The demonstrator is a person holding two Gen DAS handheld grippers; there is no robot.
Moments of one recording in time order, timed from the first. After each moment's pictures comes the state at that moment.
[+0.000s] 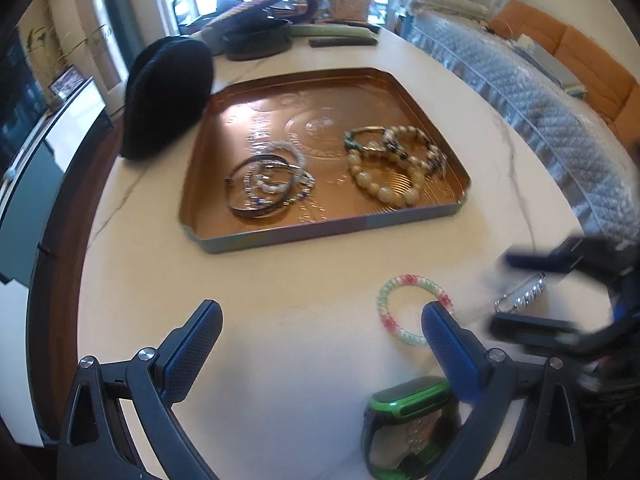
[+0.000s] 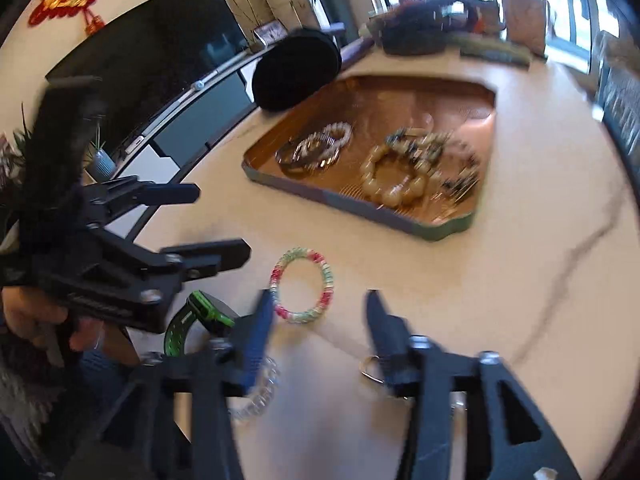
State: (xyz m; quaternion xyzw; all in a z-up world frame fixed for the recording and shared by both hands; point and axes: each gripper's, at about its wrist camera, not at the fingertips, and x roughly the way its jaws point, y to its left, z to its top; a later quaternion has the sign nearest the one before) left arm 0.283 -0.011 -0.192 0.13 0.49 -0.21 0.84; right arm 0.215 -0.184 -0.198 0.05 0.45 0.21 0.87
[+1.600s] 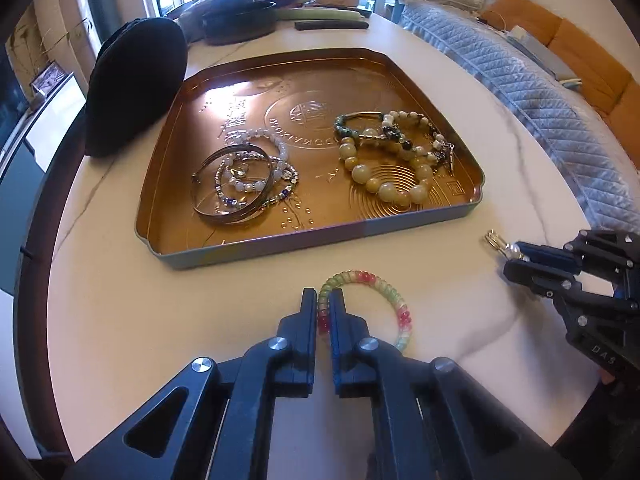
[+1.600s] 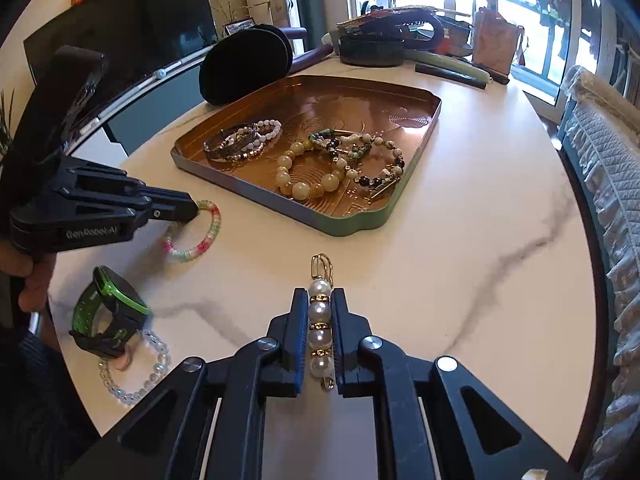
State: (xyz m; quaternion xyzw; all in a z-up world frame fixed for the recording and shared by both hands) left arm 0.306 -0.025 -0.218 0.12 0.51 -0.24 0.82; right arm 0.229 -0.207 -0.226 -0.01 0.44 0.14 0.89
